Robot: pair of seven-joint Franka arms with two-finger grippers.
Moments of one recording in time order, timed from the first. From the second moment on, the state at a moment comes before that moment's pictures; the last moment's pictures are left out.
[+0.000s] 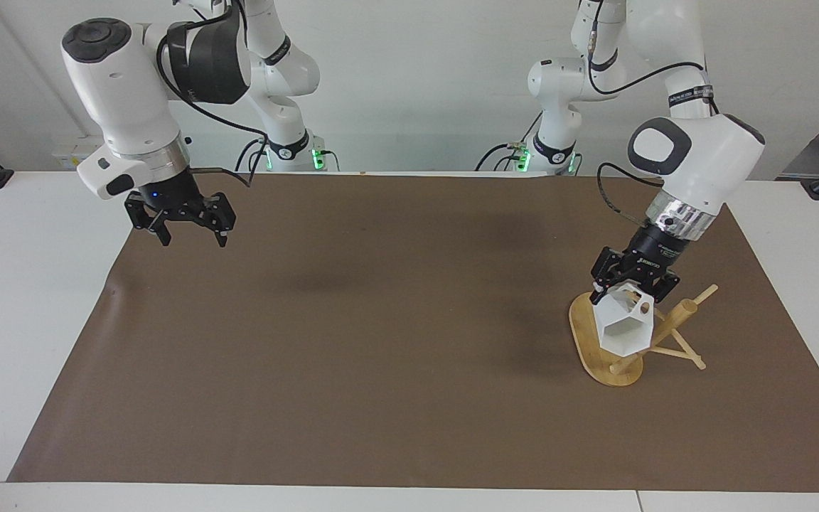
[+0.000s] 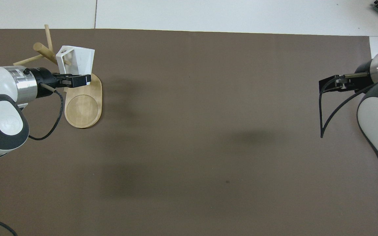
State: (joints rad) left arm -0.07 0.09 -0.05 -2.00 -0.56 2.49 -2.72; right arm -0.02 0.10 0.04 -1.60 -0.05 1.79 0.02
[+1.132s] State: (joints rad) left arm -0.06 0.09 -0.05 -2.04 -0.56 2.54 -2.75; right arm -0.03 0.09 -0.05 -1.57 0.02 1.77 0.13
